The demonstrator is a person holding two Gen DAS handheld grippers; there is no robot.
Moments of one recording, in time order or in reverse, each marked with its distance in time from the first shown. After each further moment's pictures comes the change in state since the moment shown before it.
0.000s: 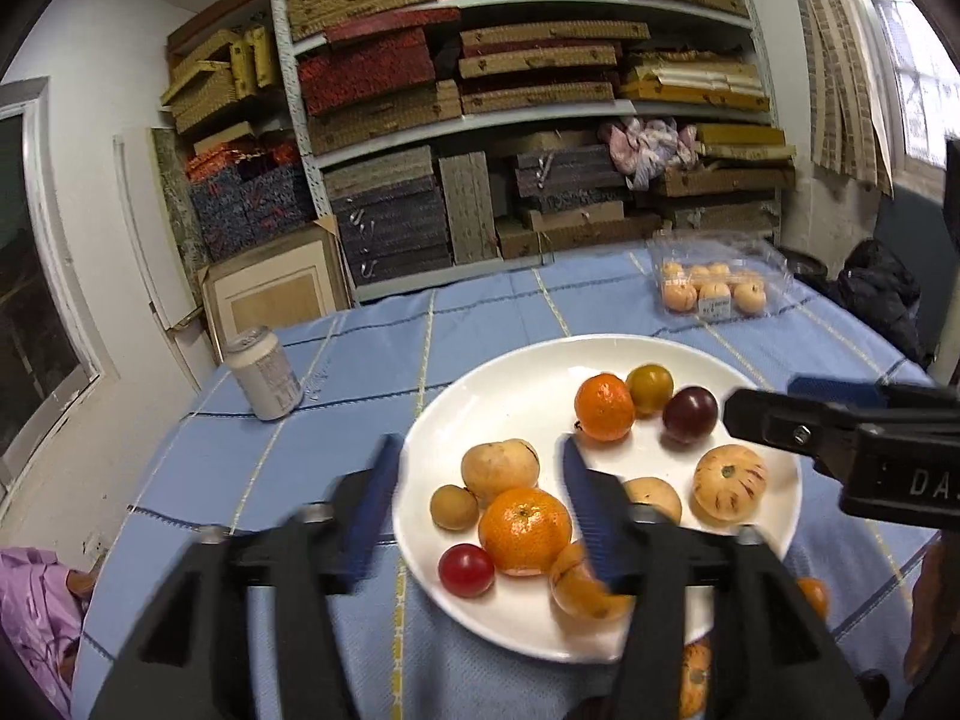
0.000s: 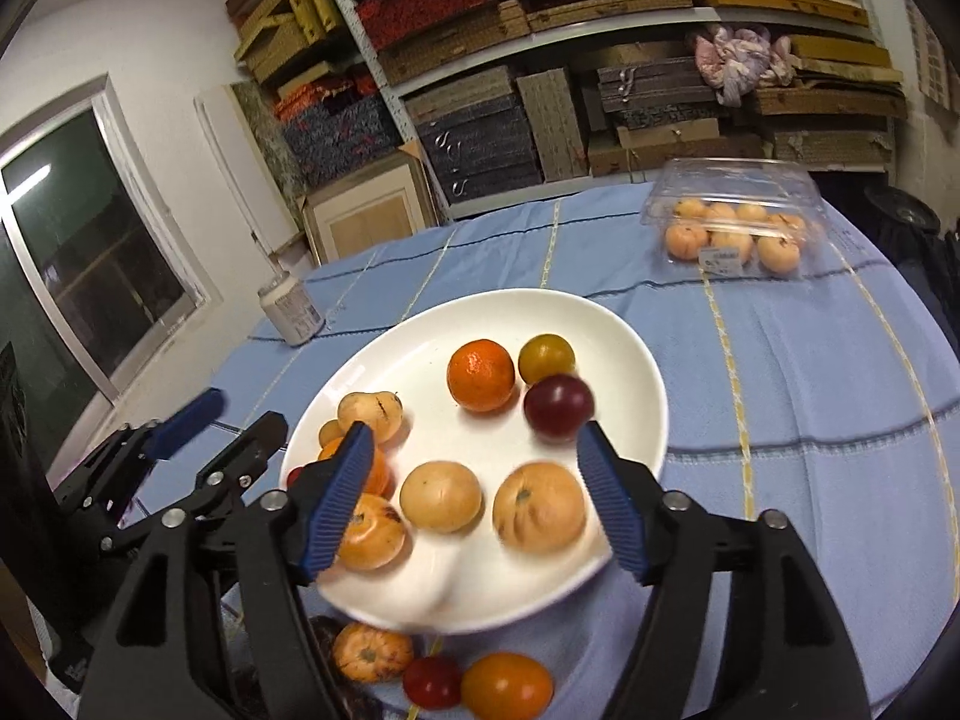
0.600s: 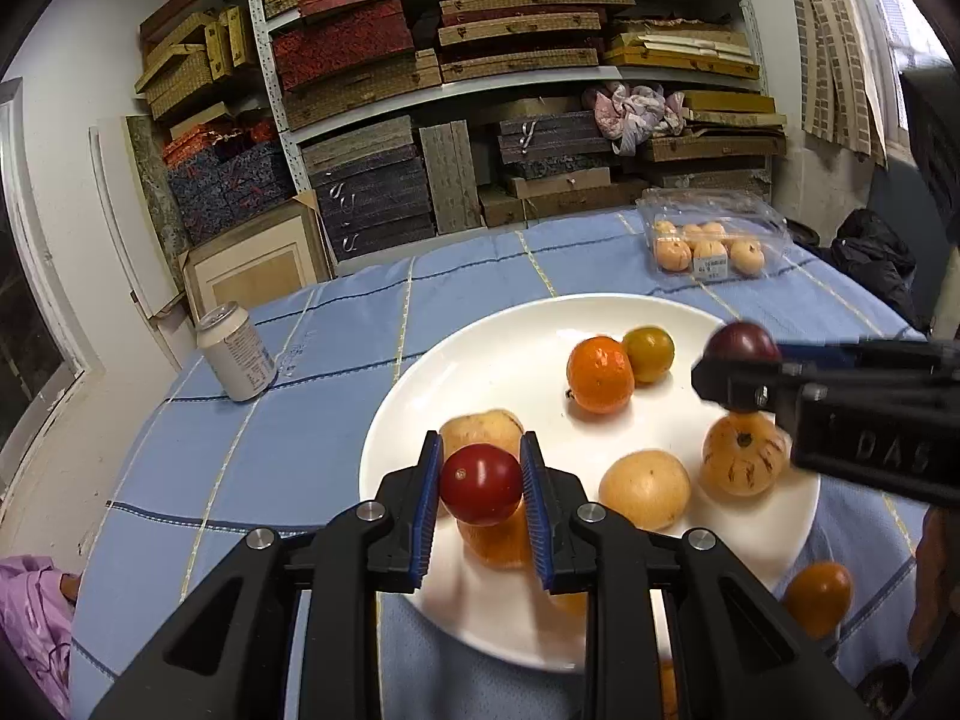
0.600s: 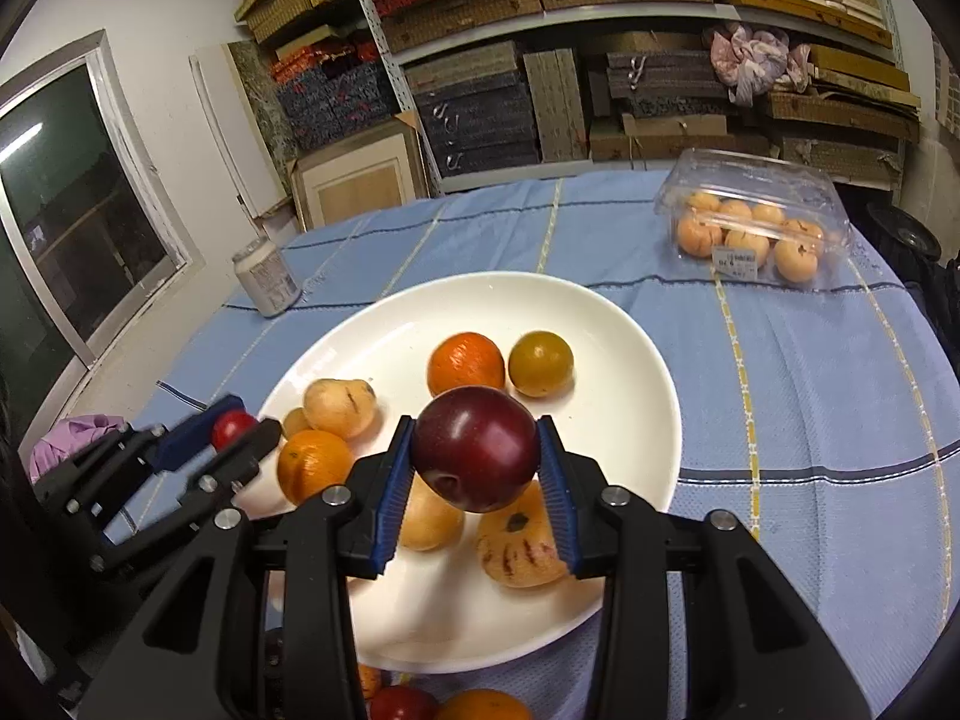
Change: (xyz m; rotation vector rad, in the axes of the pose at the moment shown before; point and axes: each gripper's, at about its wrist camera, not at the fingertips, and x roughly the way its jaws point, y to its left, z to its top) left arm 0.035 -0.008 -0.006 0.038 0.083 -0.033; right arm 0.043 0.007 0.010 -0.085 0.077 -0.060
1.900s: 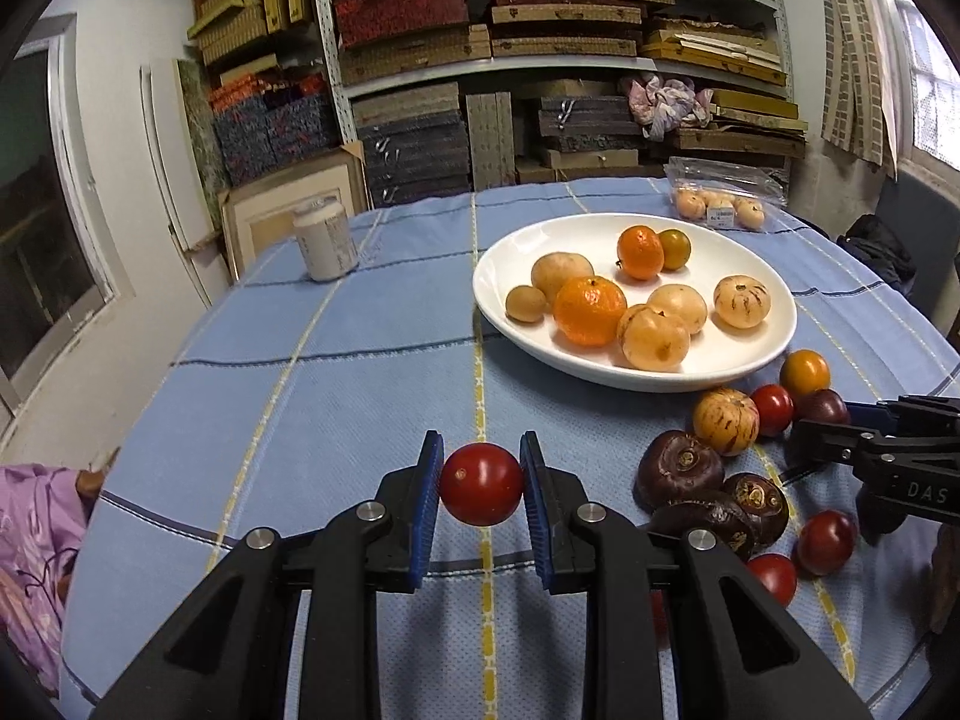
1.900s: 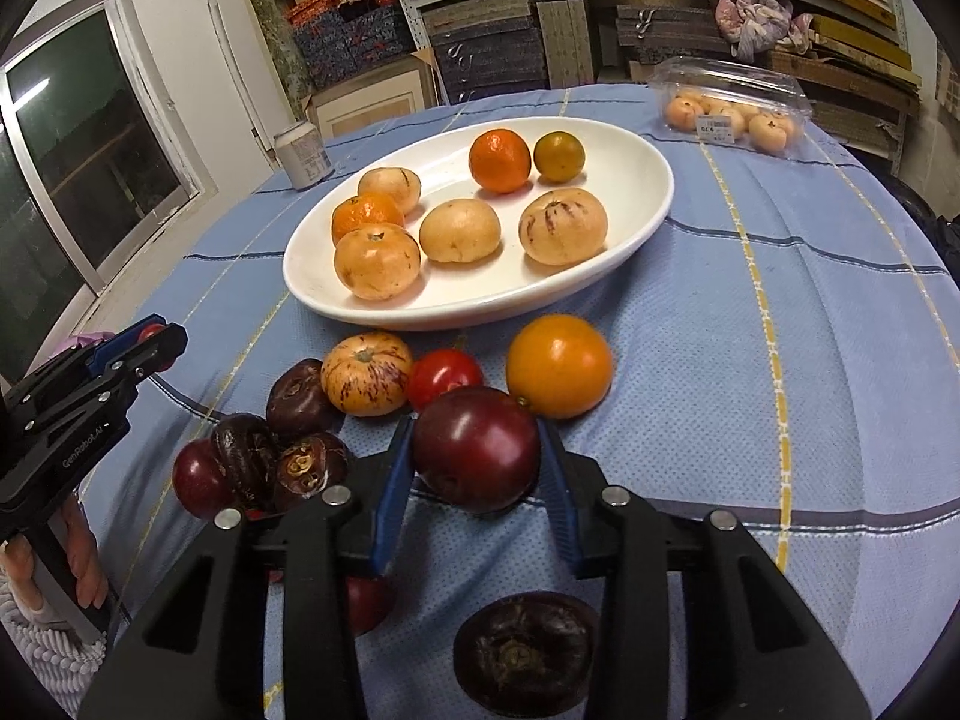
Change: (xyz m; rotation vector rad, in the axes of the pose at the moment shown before) left arm -0.089 0.050 -0.094 -0.079 0.058 0.028; right arm -0.051 0.015 -0.123 -0.034 0.111 0.001
